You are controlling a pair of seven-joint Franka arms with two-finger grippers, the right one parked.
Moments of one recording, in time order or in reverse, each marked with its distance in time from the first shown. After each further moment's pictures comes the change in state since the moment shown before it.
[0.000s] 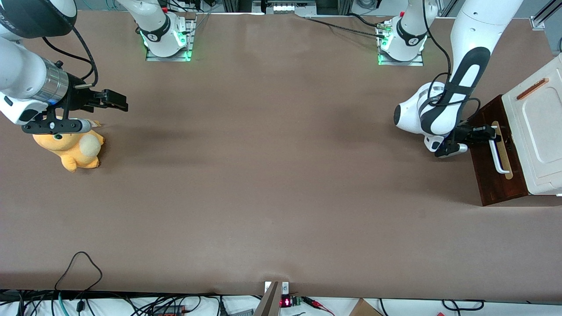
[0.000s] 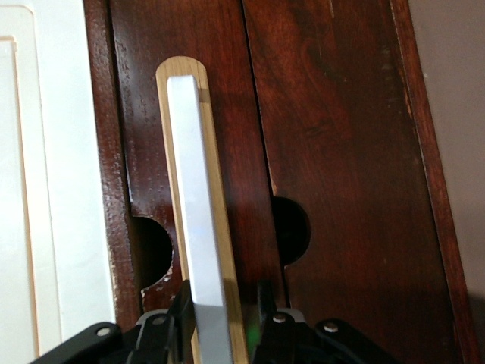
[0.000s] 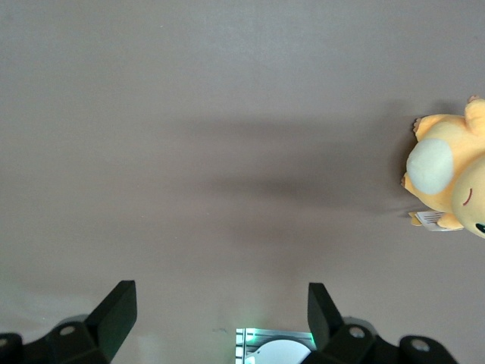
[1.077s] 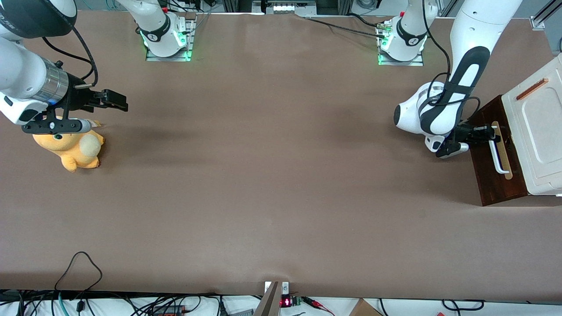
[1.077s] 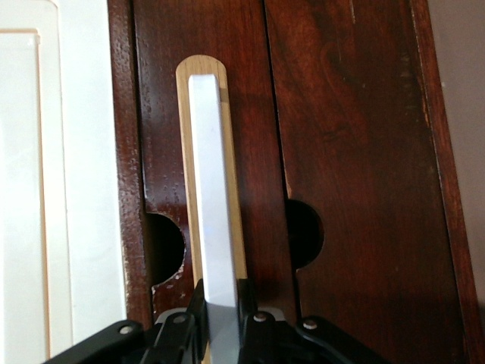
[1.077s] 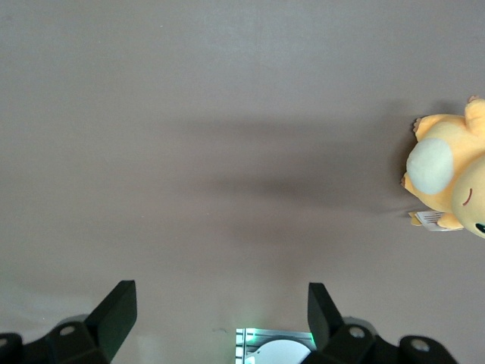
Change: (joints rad) arm -0.009 -0.003 0.005 0.001 0.003 -0.013 -0.036
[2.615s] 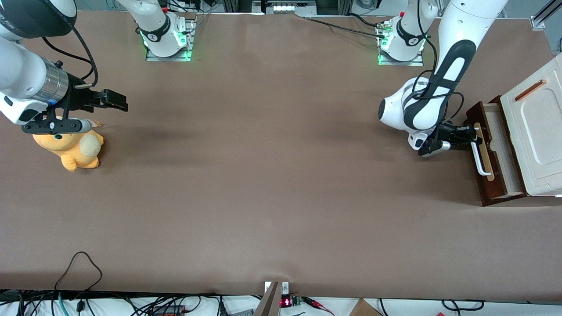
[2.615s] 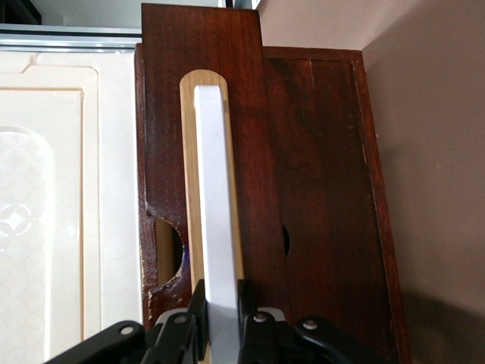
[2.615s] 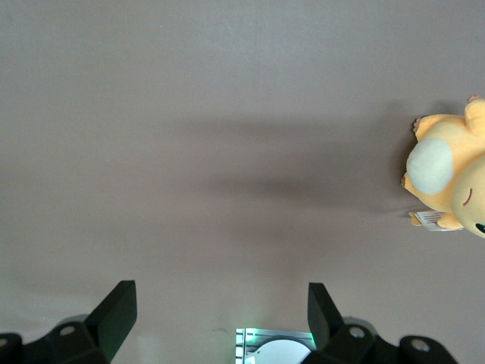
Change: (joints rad) arm -0.021 -0.021 -0.106 0.002 -0.065 -0.007 -0.003
